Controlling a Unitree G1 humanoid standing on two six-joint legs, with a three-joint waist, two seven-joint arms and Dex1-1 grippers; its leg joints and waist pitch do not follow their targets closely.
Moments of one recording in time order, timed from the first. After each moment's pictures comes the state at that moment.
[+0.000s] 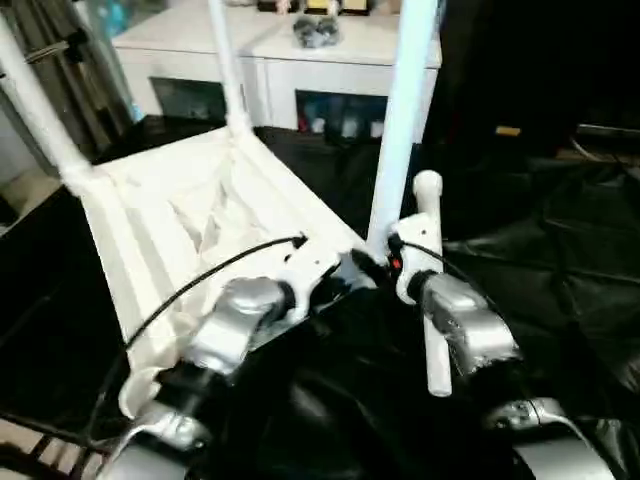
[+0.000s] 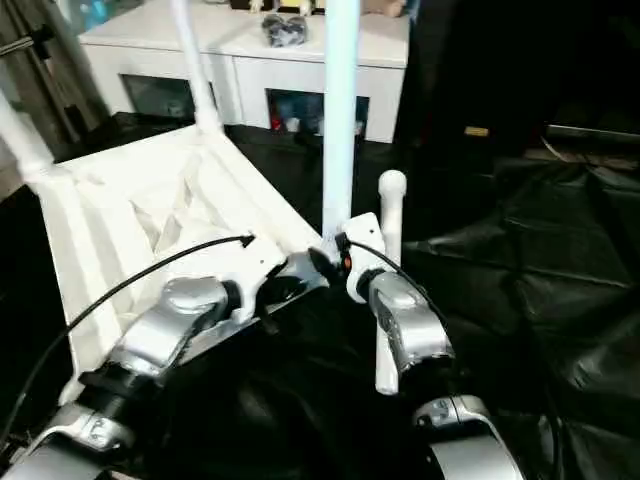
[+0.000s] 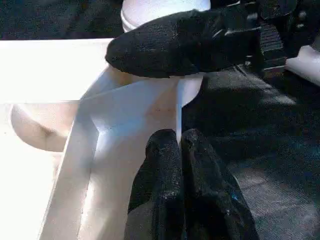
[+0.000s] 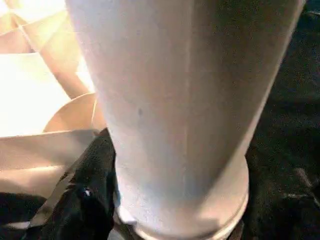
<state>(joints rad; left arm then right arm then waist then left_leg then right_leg) -0.51 0.12 -0.27 0.42 0.06 0.36 -0.68 -0.54 -0.08 0.05 0.68 0.08 0.14 0.42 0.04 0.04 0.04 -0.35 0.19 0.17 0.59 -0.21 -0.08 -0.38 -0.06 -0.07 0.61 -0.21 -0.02</state>
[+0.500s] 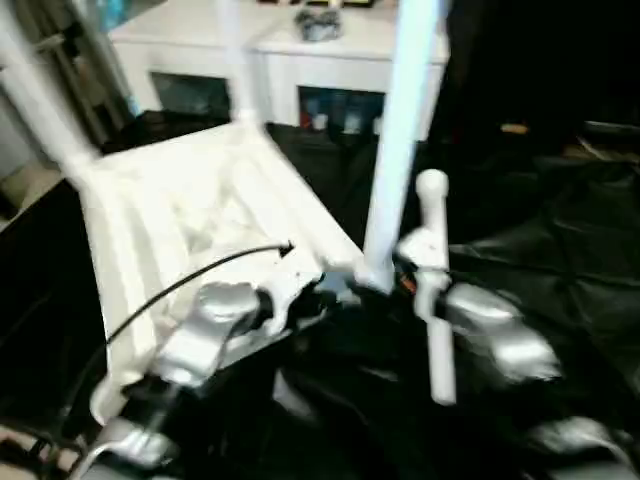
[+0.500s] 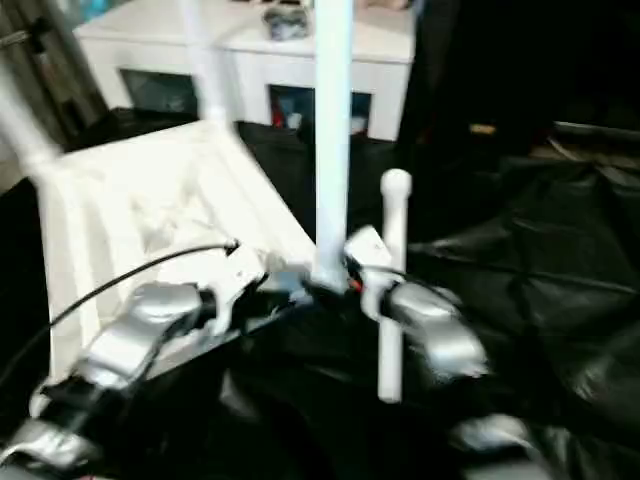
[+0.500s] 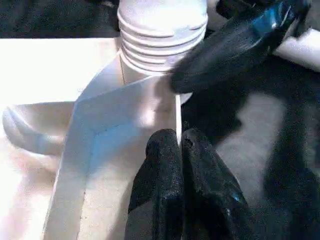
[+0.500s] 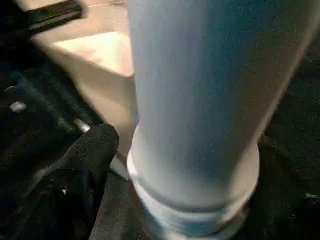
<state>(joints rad) -0.40 0.30 -0.30 0.27 -0.01 0.29 -0.99 -0.41 -0.31 0.18 0.46 0.12 0.11 0.96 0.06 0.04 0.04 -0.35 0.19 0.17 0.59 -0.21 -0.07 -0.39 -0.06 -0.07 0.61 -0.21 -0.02</state>
